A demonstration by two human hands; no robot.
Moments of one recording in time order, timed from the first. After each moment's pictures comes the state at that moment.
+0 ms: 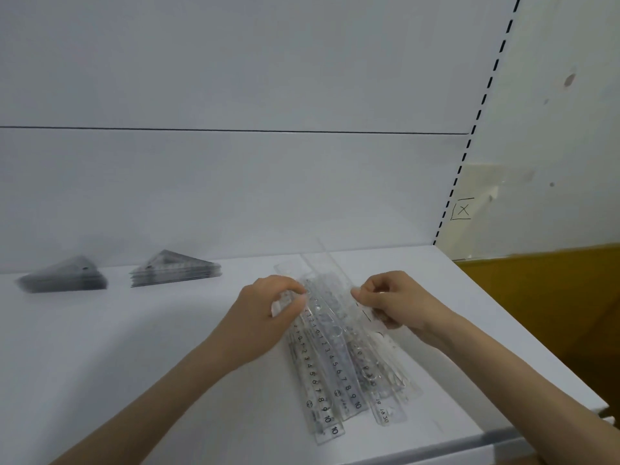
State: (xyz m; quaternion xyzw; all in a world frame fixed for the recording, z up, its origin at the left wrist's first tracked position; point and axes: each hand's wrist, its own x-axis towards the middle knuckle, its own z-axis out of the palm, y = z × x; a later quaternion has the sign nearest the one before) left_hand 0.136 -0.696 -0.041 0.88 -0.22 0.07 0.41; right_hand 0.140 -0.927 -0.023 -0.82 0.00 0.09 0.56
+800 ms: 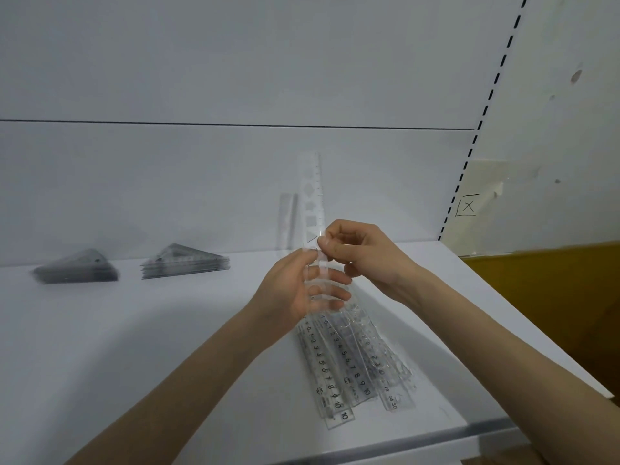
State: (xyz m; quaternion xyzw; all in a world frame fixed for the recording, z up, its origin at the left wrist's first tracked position) left_hand 0.132 -0.731 -0.005 0.58 -0.08 -0.16 0.79; right_hand 0.159 -0.878 0.013 -0.77 -0.15 0.04 0.62
